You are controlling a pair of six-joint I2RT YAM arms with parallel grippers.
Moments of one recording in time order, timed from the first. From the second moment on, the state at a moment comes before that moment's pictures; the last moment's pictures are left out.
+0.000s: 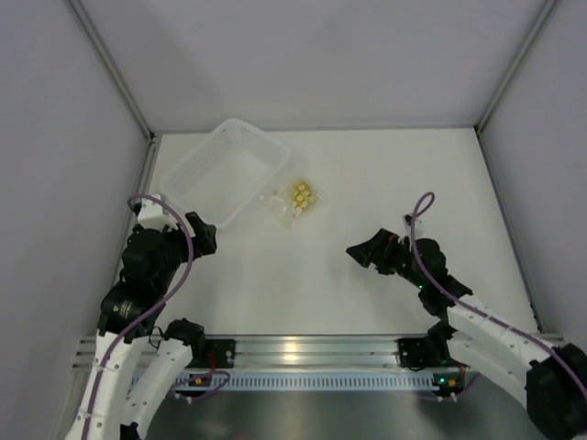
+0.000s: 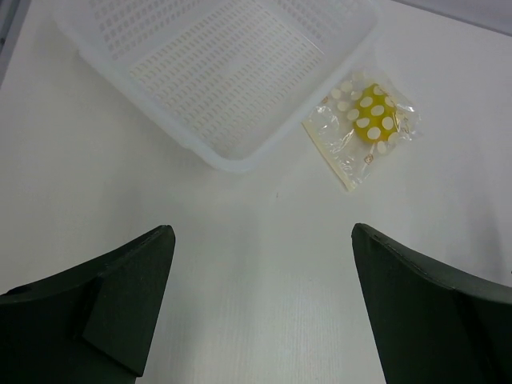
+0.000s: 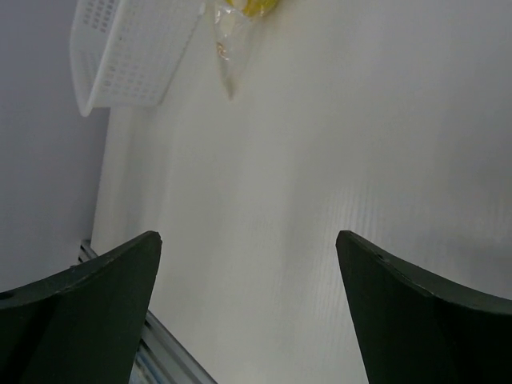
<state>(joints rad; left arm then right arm) -0.25 0.51 0.86 -0.69 -0.17 -0.37 0.46 0.74 0.22 0.18 -0.20 0.84</state>
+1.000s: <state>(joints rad) -0.25 0.54 0.85 -0.69 -0.16 -0.37 0.80 2.04 0.81 0.92 0.21 1.13</state>
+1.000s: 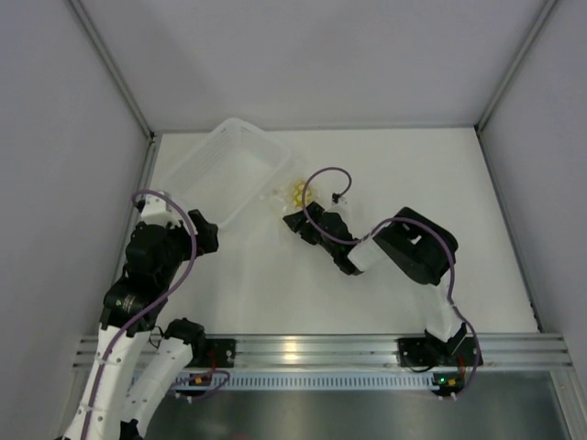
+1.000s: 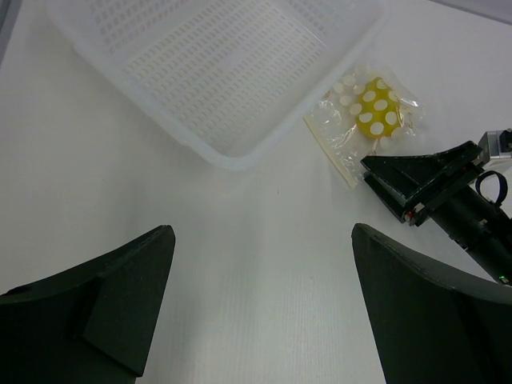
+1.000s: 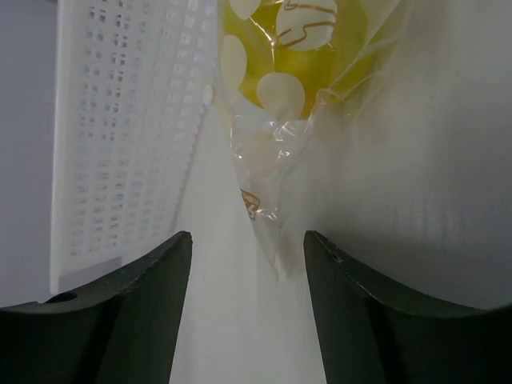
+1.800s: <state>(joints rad) -0.25 0.50 0.82 -0.63 0.04 -0.35 0.76 1.88 0.65 0.83 0.11 1.23</state>
